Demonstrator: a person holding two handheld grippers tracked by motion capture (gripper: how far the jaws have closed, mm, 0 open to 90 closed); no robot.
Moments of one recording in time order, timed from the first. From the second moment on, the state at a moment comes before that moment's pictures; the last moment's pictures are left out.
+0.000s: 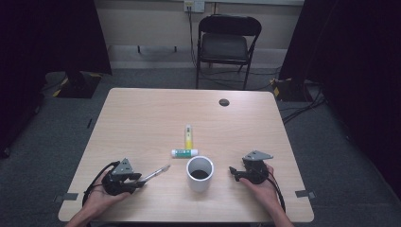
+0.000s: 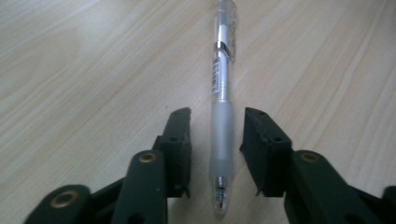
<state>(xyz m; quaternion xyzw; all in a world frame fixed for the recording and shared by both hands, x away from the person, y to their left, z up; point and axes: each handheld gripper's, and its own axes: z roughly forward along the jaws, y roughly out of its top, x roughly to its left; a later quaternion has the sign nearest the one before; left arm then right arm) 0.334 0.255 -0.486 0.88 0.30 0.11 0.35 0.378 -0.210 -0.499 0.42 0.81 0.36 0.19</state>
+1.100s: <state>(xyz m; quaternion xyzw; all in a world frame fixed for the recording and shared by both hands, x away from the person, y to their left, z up) 0.337 0.268 -0.465 0.84 0.32 0.06 0.44 0.379 -0.211 -0.499 0.42 0.81 0.37 0.19</state>
